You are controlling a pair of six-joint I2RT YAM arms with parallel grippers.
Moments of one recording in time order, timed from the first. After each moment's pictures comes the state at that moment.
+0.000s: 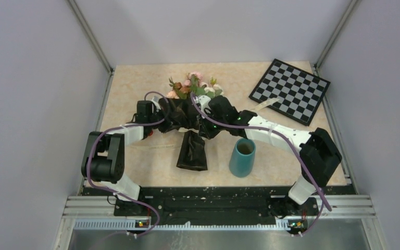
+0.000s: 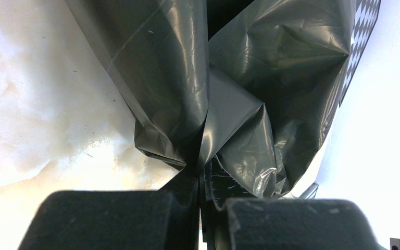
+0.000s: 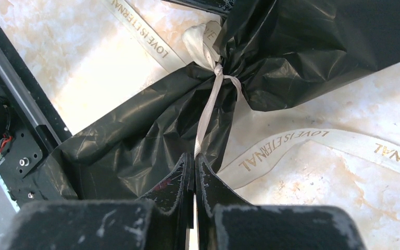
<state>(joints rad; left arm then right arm) -0.10 1.61 0.76 0.14 0.52 -0.78 0.85 1.64 1.23 -0.31 -0.22 0.16</state>
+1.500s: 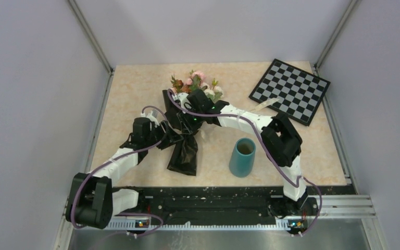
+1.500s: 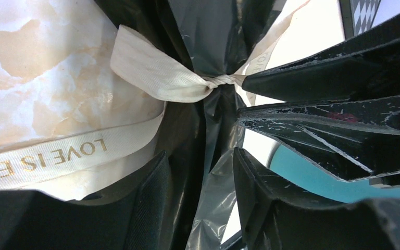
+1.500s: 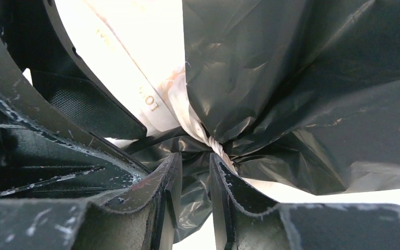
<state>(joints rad) -0.19 1.18 0.47 0.05 0.46 -0.73 0.86 2.04 1.62 -0.38 -0.29 0.09</state>
